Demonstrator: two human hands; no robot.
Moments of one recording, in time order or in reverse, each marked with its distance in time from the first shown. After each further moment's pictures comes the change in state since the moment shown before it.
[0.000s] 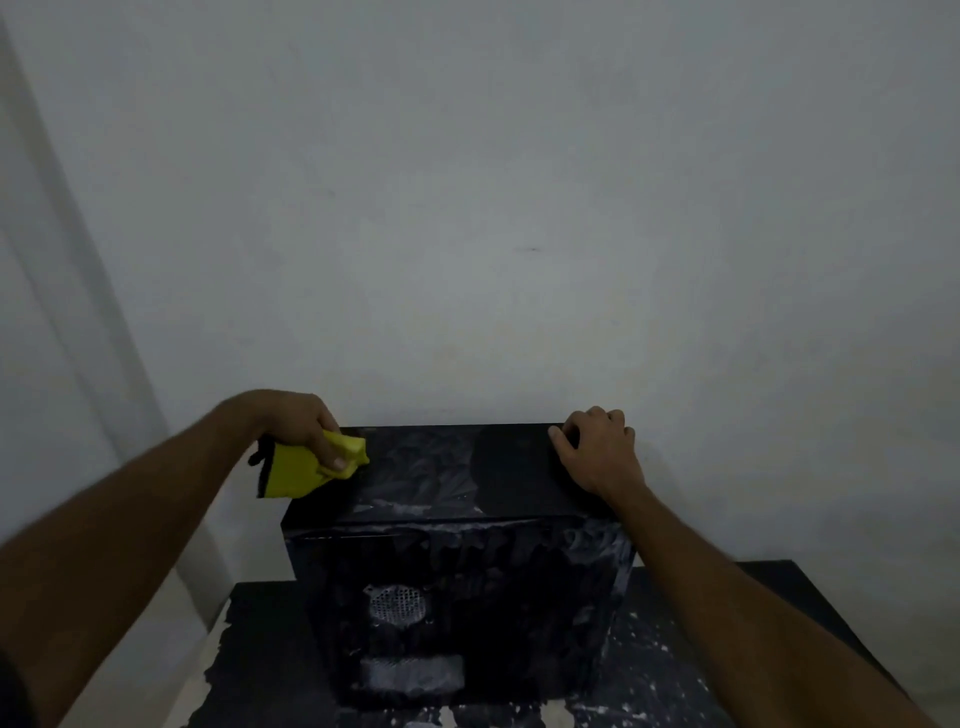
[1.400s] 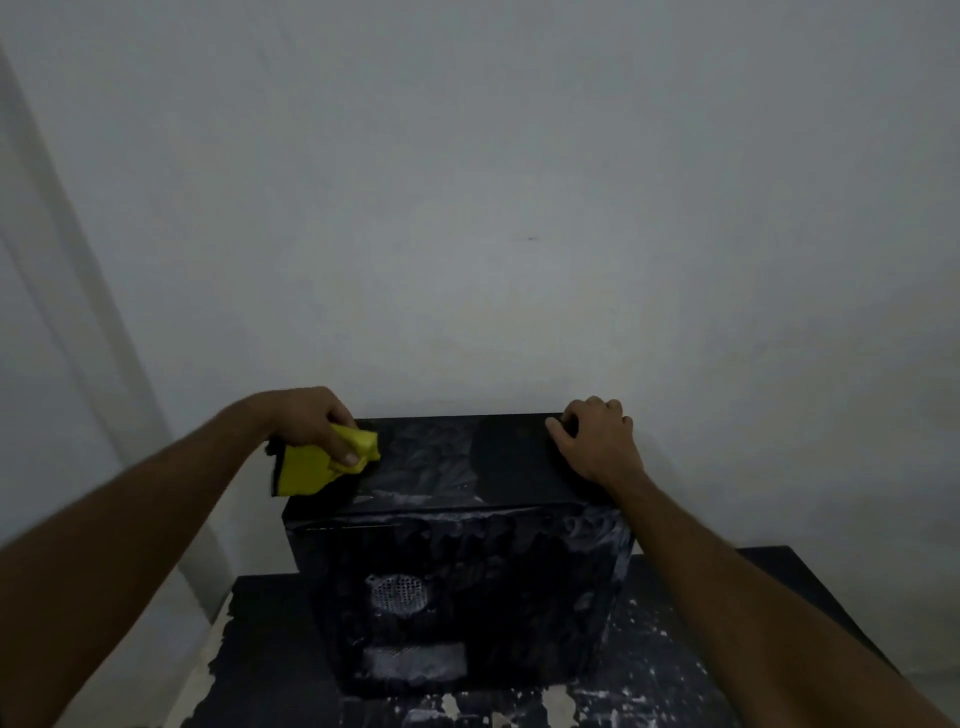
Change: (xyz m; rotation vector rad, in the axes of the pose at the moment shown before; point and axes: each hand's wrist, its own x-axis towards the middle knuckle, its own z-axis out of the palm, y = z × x) left_hand -0.008 0.012 0.013 -0.029 0.059 0.119; right_hand 0.000 0.000 0.000 0.012 -0.008 0.006
